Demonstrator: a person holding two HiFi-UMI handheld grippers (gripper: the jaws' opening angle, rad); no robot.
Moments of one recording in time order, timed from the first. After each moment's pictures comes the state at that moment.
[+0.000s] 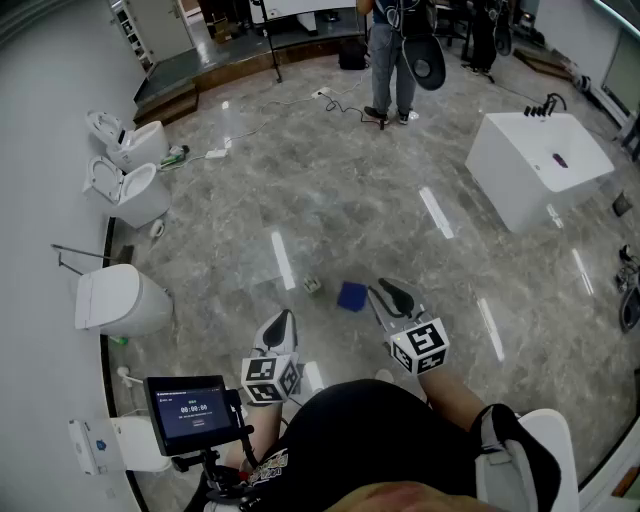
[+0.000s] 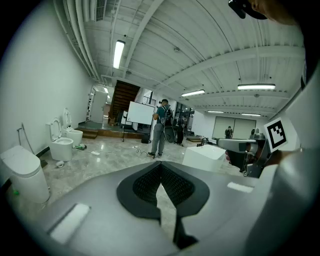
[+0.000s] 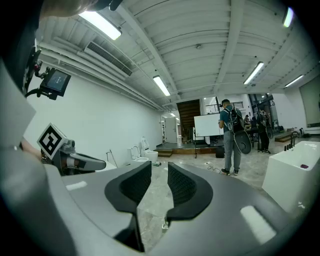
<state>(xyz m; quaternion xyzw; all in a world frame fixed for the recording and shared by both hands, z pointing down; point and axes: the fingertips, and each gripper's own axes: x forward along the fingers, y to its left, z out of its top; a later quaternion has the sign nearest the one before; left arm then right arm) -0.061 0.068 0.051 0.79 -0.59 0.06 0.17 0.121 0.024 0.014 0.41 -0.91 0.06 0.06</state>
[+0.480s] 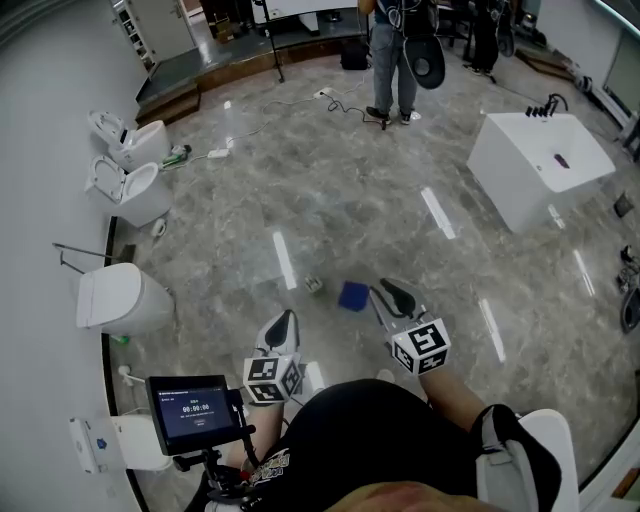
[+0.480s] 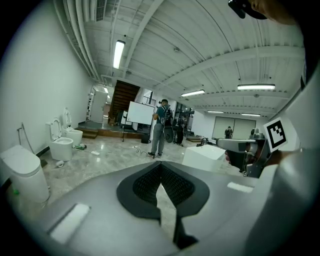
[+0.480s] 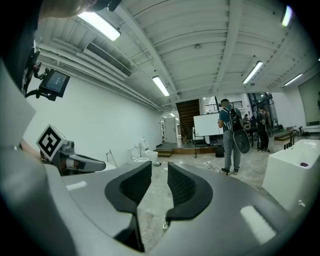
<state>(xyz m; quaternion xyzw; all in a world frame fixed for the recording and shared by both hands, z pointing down) -0.058 0.067 0.051 0.79 -0.59 0.06 0.17 0.123 0.024 0.015 0.42 -0.91 0.07 0.06</state>
